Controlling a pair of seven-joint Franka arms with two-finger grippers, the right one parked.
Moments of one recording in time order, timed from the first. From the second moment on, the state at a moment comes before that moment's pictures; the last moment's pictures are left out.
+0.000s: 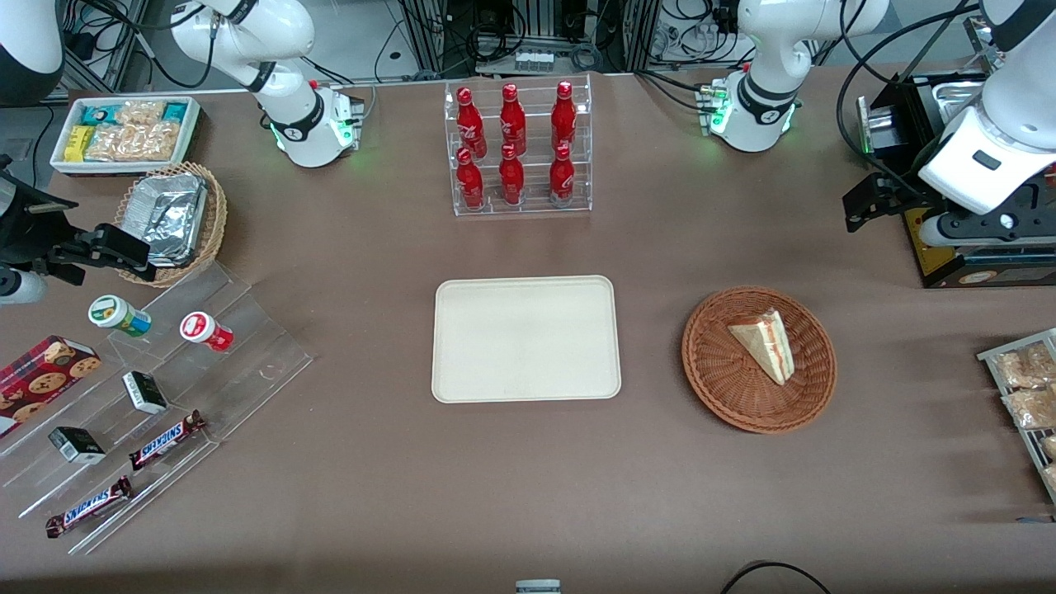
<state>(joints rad) -0.04 -0.03 -0.11 -1.59 0.02 1.51 -0.13</state>
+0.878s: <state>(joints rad) -0.04 -0.02 -0.04 -1.73 0.02 1.63 -0.14</state>
